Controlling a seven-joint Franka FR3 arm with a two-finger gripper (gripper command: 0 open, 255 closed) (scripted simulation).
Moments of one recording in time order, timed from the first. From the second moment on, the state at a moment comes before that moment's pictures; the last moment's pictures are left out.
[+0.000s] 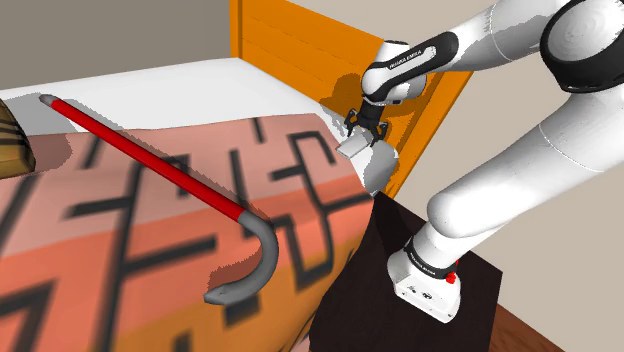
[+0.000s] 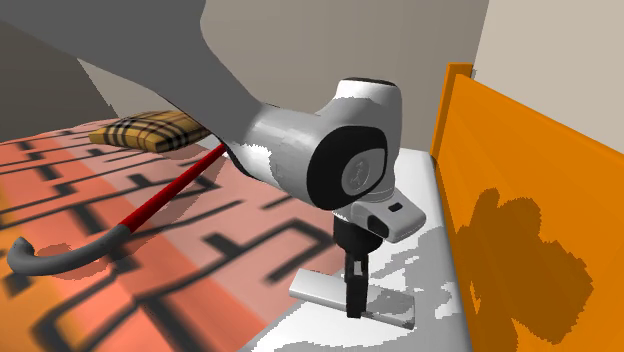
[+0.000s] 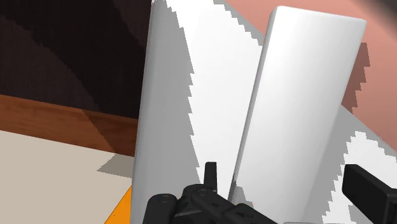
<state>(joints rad) -0.44 -0.18 -0.06 -2.53 -0.04 2.34 0.92</state>
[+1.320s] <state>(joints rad) -0.44 -0.17 -0.06 -2.54 -0.04 2.36 0.92</state>
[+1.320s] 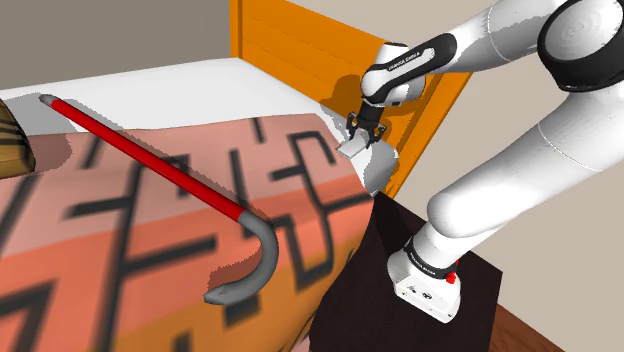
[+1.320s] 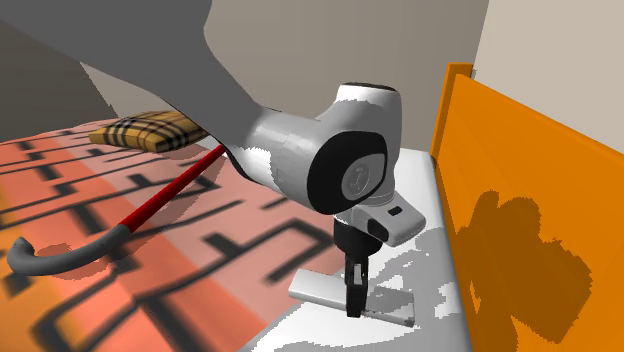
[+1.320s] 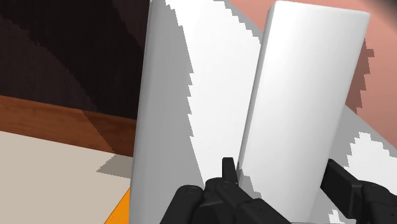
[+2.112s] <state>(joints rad) -0.44 -0.27 -0.06 -2.47 -0.04 2.19 0.92</state>
